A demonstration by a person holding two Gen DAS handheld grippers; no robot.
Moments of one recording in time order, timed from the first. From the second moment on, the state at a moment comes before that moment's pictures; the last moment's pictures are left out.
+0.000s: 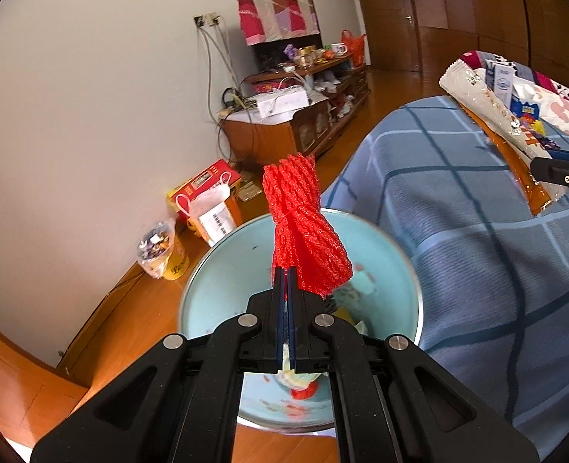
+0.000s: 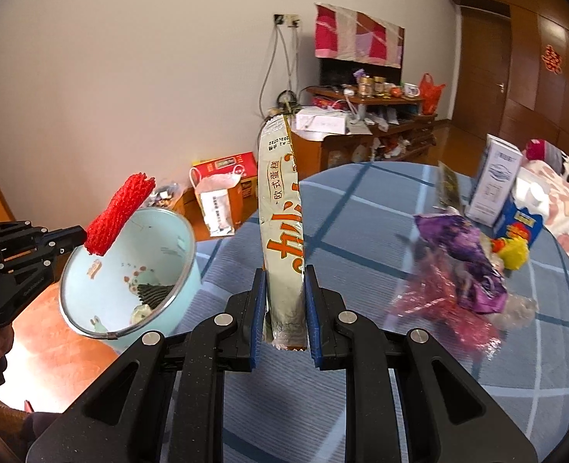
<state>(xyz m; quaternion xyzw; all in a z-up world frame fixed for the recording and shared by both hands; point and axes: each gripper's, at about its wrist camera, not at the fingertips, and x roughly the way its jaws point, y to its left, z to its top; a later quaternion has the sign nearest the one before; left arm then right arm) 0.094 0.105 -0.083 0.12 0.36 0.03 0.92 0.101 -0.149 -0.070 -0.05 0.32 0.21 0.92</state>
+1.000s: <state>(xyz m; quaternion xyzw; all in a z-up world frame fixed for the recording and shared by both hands) 0.076 0.157 -0.094 0.11 0.38 0.08 0.92 0.104 -0.076 -0.077 -0.10 0.33 0.27 0.90</state>
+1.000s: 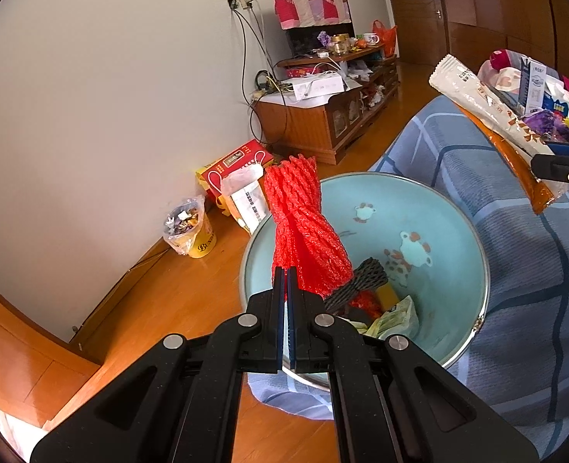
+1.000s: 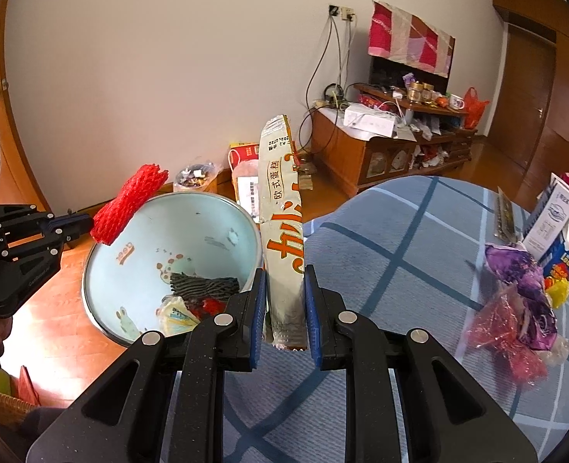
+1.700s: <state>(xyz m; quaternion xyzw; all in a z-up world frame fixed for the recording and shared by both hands) 0.071 0.175 -0.098 0.10 0.39 0.09 0.91 0.103 -0.048 -0.084 -0.12 0.34 0.29 0.89</state>
